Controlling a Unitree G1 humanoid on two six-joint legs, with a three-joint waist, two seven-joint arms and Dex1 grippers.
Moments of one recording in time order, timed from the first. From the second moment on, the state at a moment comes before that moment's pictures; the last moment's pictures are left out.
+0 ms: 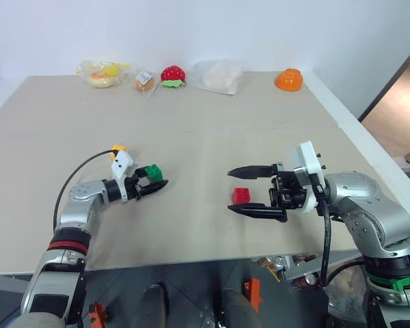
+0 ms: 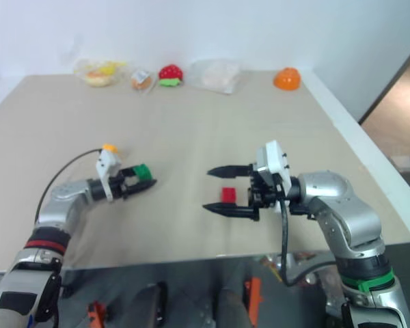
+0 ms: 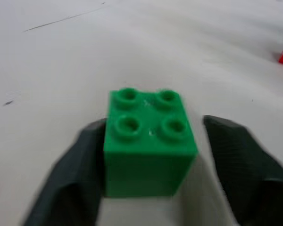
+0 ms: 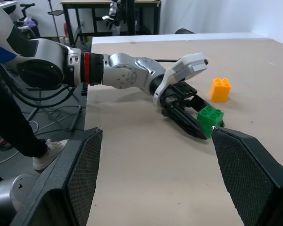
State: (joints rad) left arm -0.61 0.44 0.03 0.63 -0.29 0.02 -1.08; right arm -0.42 -0.70 -0.02 -0.33 0.65 0.50 1.18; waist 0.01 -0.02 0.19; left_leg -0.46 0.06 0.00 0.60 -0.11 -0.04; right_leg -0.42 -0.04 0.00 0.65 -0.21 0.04
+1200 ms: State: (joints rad) left arm -0.76 0.27 -0.22 0.62 -0.18 -0.06 -1.25; right arm -0.16 -0.75 -0.27 -0.32 0.60 0.45 0.95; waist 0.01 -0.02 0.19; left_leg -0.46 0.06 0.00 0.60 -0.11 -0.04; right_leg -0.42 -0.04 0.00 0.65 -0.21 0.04
